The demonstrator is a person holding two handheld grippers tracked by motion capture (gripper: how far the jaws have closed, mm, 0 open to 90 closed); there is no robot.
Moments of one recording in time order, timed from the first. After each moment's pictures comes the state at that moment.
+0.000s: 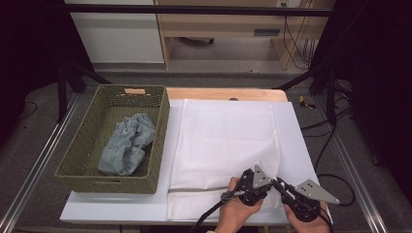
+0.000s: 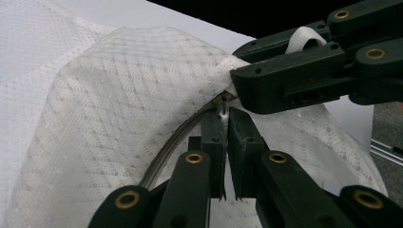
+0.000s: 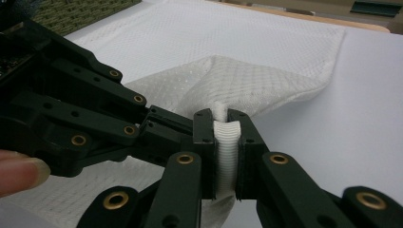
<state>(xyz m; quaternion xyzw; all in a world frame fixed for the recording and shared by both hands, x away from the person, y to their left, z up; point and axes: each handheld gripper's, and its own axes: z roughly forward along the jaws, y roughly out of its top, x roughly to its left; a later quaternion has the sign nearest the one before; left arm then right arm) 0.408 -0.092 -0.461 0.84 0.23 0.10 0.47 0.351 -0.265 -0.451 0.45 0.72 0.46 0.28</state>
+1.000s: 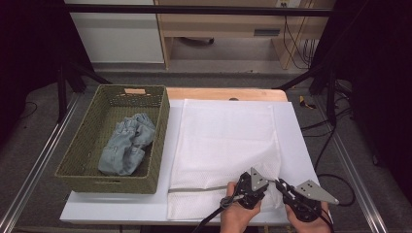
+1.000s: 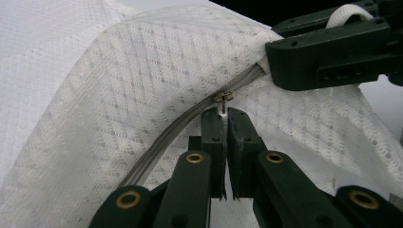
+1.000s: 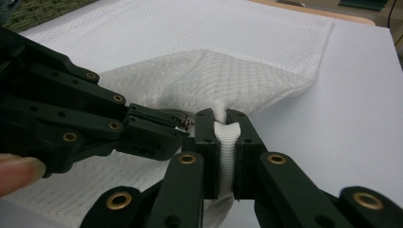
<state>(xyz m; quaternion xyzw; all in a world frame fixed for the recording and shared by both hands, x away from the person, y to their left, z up) 0.401 -0.090 -0.471 0.83 0.29 0.12 0.46 0.349 -0.266 -0.451 0.46 0.72 0.43 0.29</state>
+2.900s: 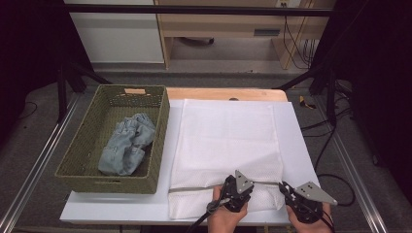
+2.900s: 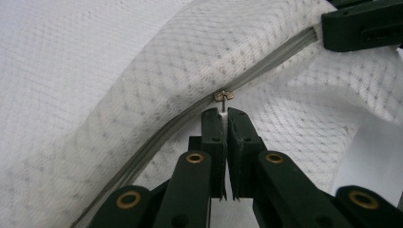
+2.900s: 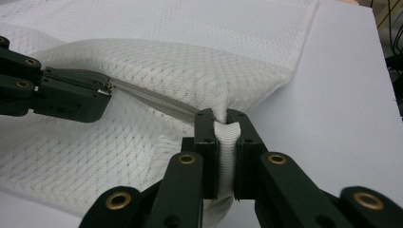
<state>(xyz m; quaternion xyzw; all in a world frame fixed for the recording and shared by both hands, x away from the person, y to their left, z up) 0.392 -0.051 -0.475 0.82 0.33 0.13 0.44 0.346 -0.270 -0.456 0.48 0.73 0.39 0.30</state>
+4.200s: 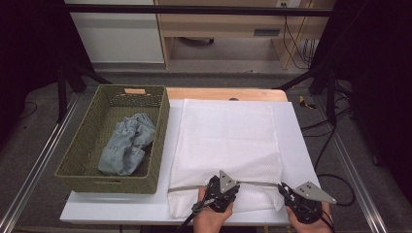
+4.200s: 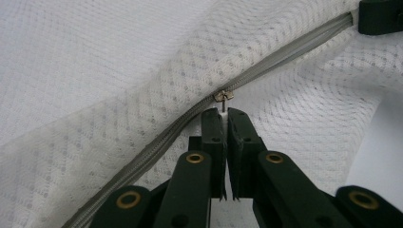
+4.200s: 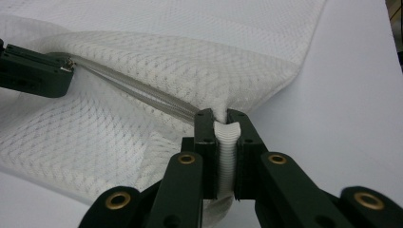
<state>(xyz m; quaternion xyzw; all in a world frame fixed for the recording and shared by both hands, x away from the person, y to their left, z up) 0.392 -0.014 -0.477 0.82 0.35 0.13 0.43 0.347 -0.269 -0.457 0.48 0.74 0.38 0.28</state>
